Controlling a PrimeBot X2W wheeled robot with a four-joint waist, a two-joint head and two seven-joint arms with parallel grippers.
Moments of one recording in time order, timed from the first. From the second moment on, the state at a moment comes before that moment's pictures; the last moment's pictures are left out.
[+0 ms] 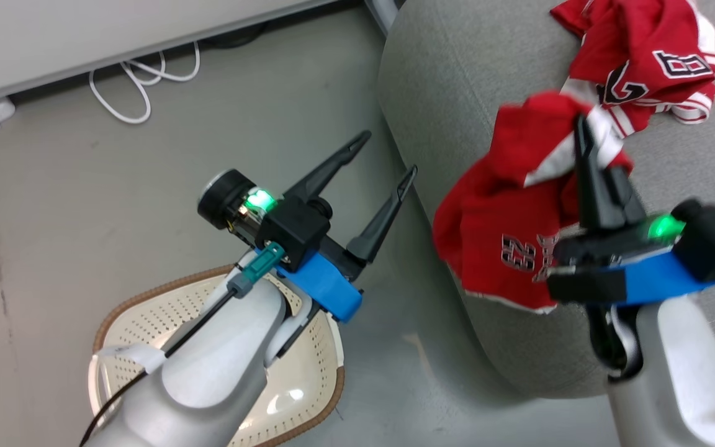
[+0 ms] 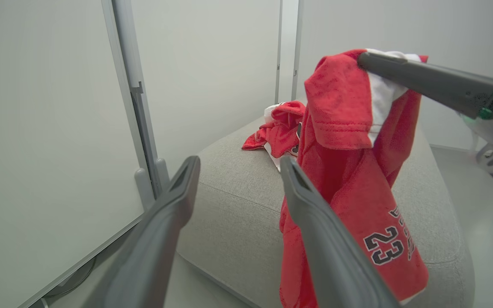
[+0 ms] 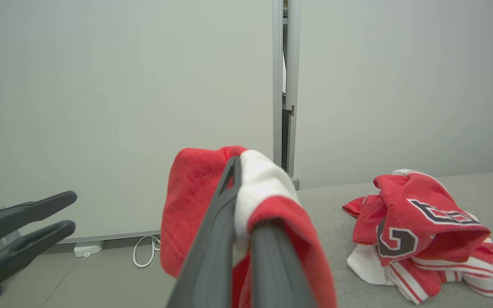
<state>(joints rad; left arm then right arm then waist) -0.66 0.17 -0.73 0.40 -0.33 -0.13 -0.26 -0.38 -0.05 0.06 0.11 0.19 0.13 -0.26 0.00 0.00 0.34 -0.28</state>
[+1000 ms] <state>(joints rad) -0.82 0.27 -0.71 0.32 -0.26 -0.11 -0.24 -1.23 -0.47 -0.37 0.25 0.14 0.13 -0.26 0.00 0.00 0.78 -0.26</state>
